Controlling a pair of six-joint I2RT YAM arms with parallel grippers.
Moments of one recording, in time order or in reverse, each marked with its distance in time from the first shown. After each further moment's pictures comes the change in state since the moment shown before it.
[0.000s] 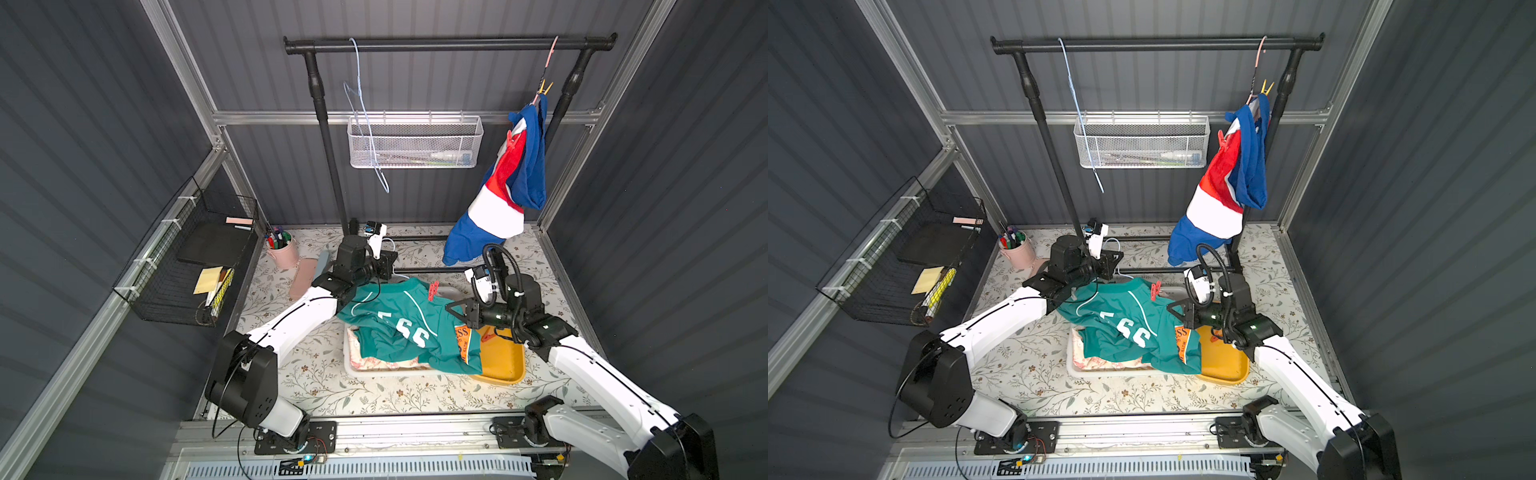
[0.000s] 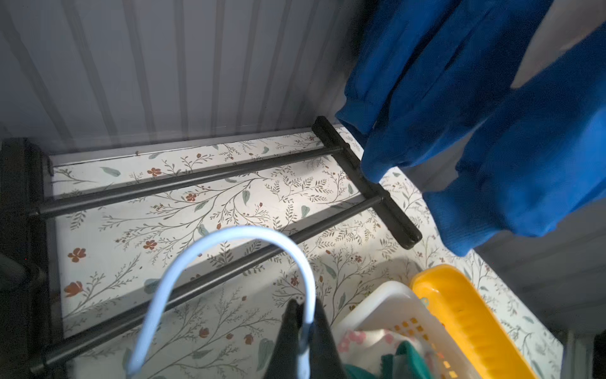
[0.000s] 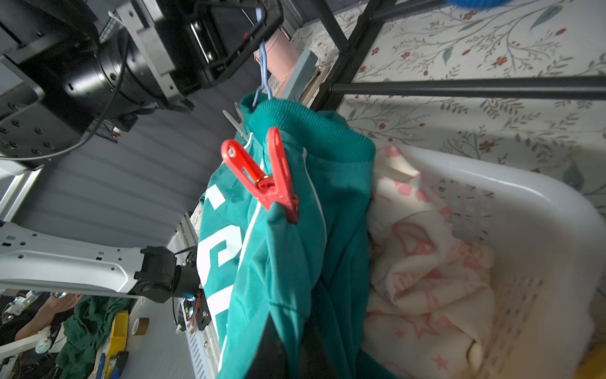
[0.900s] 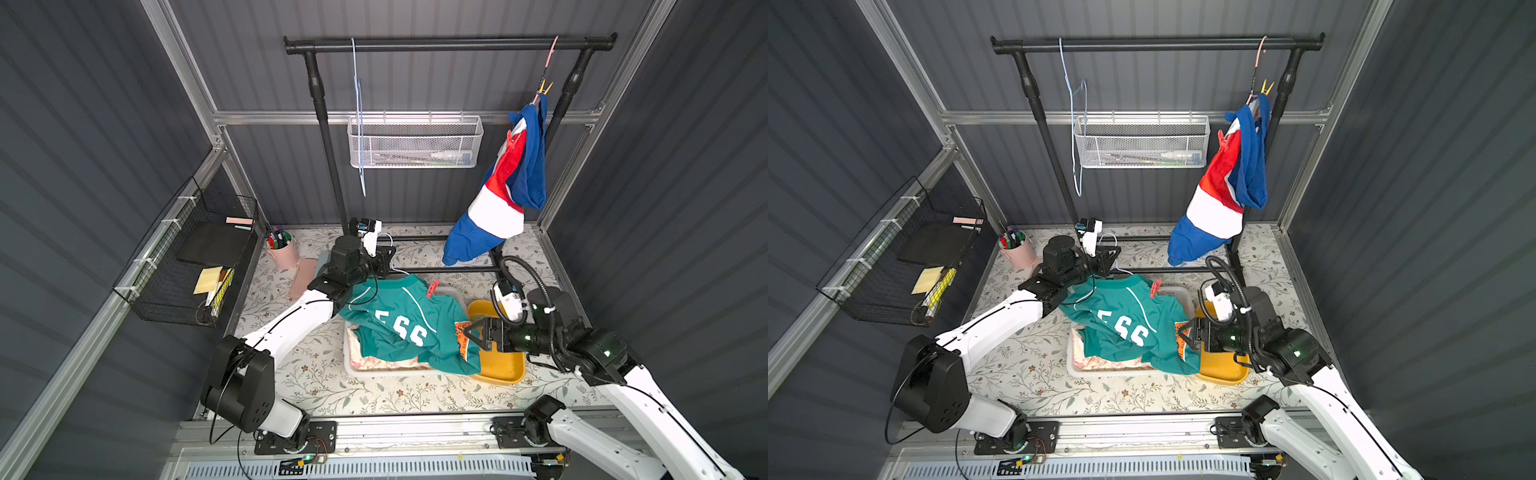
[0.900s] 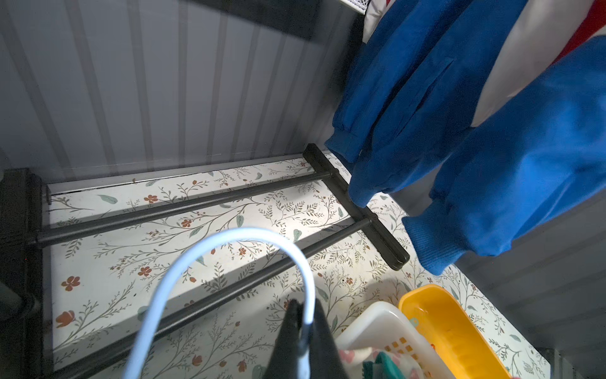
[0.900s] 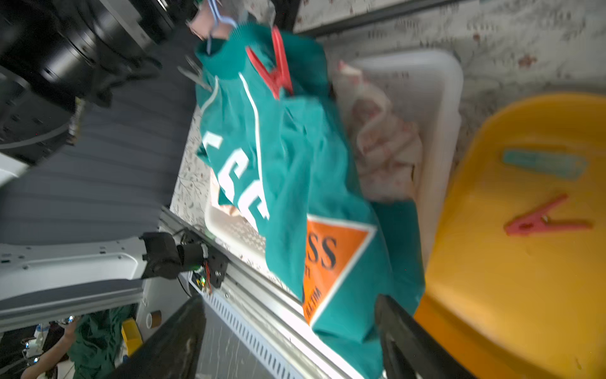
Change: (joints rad) left arm 0.027 -0.032 -0.044 0.105 0.011 -0.019; right arm 0.165 -0.261 0.284 -0.779 0.335 0.203
